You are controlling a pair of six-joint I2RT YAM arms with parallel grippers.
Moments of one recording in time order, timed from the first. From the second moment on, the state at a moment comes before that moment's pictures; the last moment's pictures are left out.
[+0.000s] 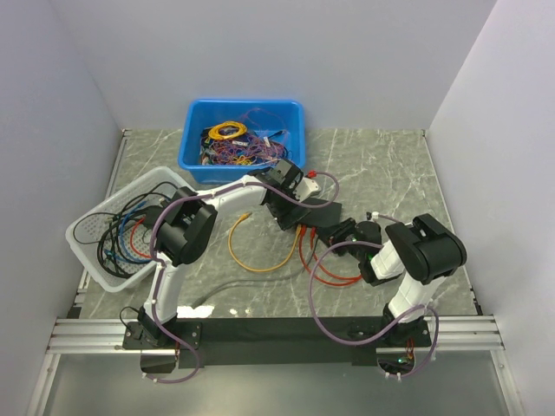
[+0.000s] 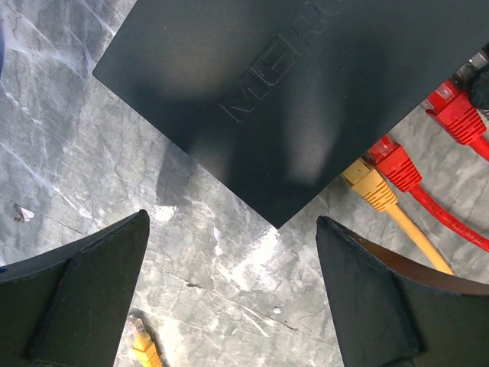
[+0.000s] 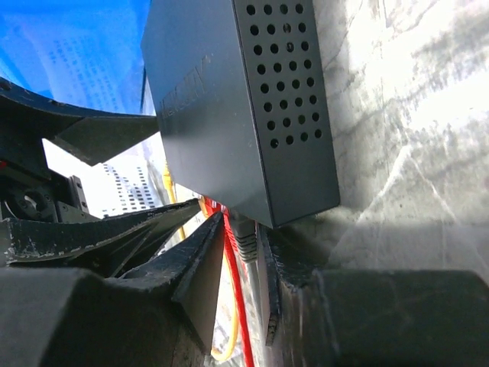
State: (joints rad) left arm -0.72 2.13 1.62 -0.56 0.12 0.34; right arm 0.31 1.73 0.21 1.07 -0.20 1.30
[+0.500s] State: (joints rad) left arm -0.72 2.13 1.62 -0.56 0.12 0.34; right arm 0.28 1.85 0.21 1.26 -0.22 1.33
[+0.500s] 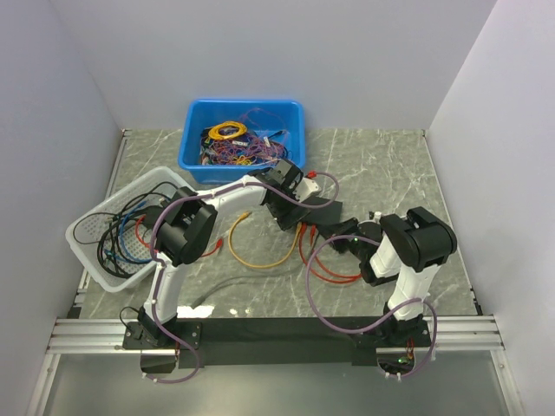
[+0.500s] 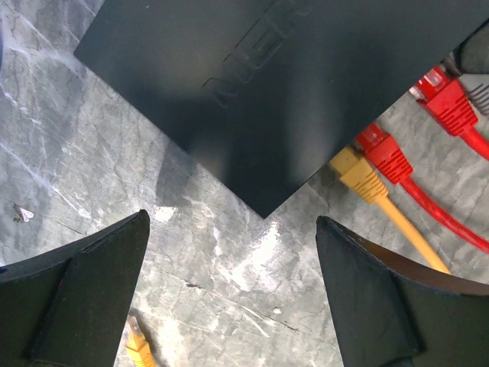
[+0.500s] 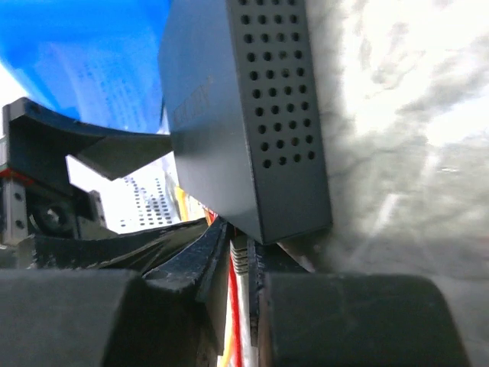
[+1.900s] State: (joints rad) left arm -0.86 2.21 1.74 -0.47 0.04 0.51; right arm 0.20 1.68 0.27 0.86 -0.53 1.03
